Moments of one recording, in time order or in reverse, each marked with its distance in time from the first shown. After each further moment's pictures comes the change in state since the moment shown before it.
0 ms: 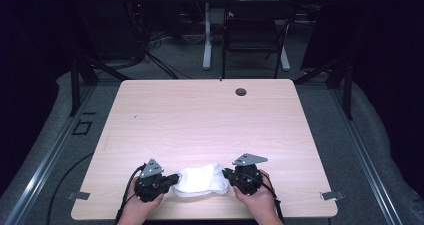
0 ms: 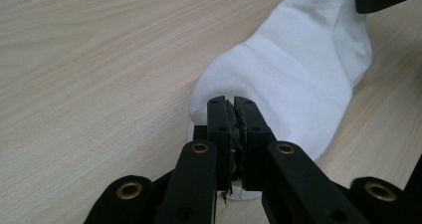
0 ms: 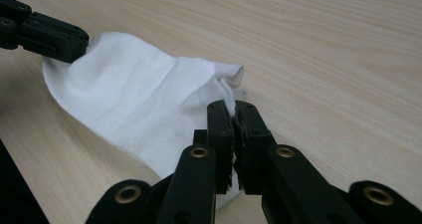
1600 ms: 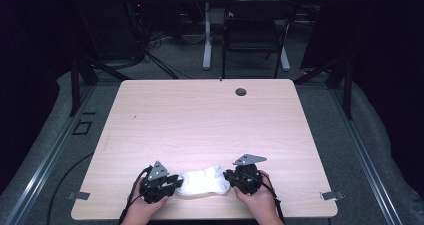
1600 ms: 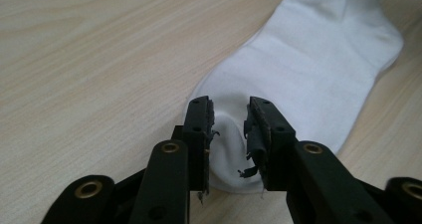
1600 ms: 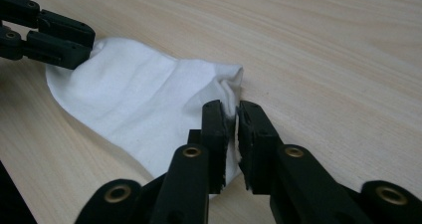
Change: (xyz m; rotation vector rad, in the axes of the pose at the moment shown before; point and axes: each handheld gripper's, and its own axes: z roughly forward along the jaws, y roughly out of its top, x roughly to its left) left arm -0.001 -0.007 0.014 0.019 0.026 0.035; right arm -0.007 -0.006 0.007 0.038 -0.002 0.019
